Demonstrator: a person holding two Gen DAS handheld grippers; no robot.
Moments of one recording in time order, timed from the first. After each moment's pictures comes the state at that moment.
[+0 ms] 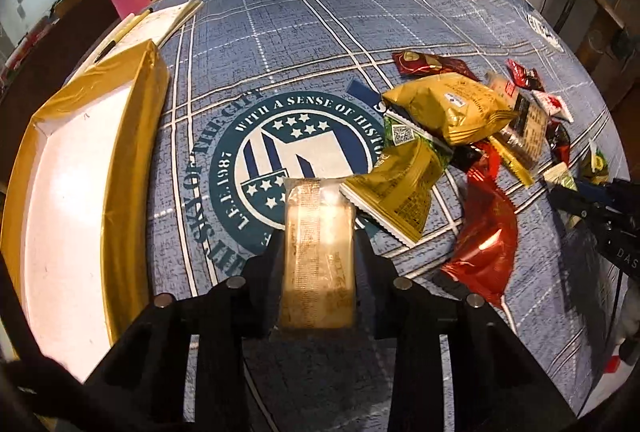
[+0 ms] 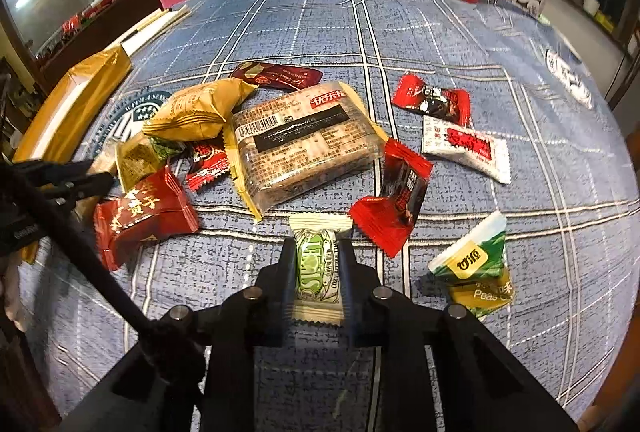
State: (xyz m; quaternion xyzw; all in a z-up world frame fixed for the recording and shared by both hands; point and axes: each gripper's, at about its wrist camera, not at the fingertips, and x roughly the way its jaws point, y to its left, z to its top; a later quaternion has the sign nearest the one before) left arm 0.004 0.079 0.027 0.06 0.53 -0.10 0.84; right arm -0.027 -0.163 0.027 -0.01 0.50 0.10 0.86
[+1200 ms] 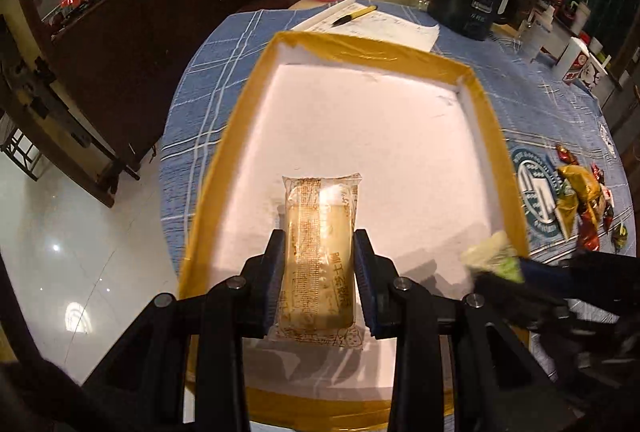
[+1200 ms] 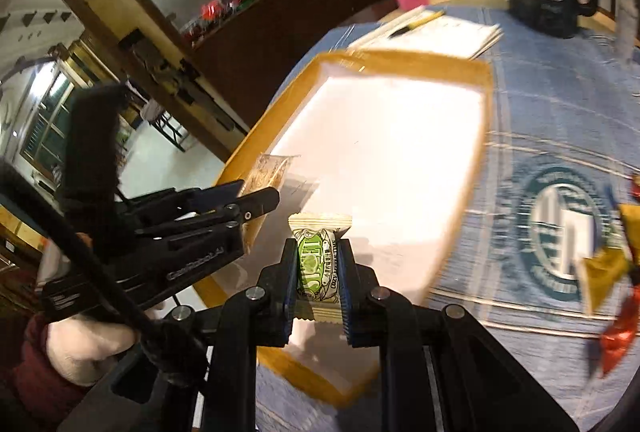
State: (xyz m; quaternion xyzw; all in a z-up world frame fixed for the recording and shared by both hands) left arm -0.030 0.338 0.061 -0.04 0.50 0.02 0.86; right arm -0.020 0.176 0.056 0.02 0.50 0.33 0.80
